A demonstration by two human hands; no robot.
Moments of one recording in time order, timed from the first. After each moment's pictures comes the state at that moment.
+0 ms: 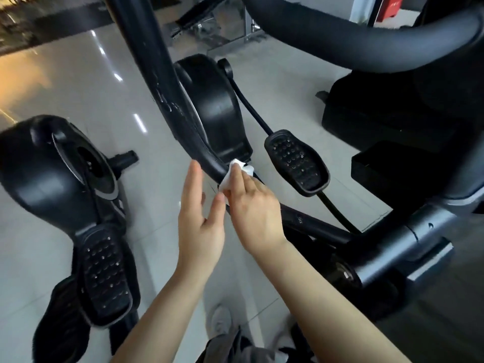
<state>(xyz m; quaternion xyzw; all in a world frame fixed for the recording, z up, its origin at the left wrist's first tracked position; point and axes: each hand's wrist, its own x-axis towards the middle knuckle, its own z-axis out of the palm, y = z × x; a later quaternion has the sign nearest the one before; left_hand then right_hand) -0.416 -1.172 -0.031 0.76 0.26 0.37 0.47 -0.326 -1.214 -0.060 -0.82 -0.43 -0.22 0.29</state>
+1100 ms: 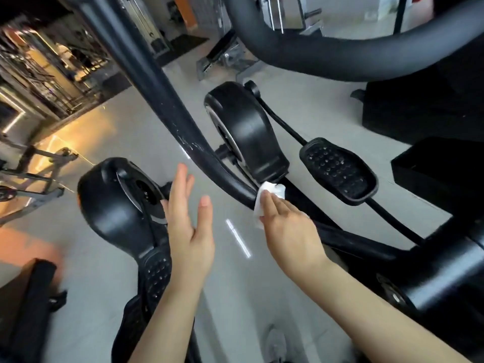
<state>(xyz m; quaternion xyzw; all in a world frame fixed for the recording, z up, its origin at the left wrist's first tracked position) -0.434 -1.139 0.013 0.82 0.23 0.43 0.30 -0.324 -1.230 -0.051 -0.82 -0.42 -0.27 0.28</state>
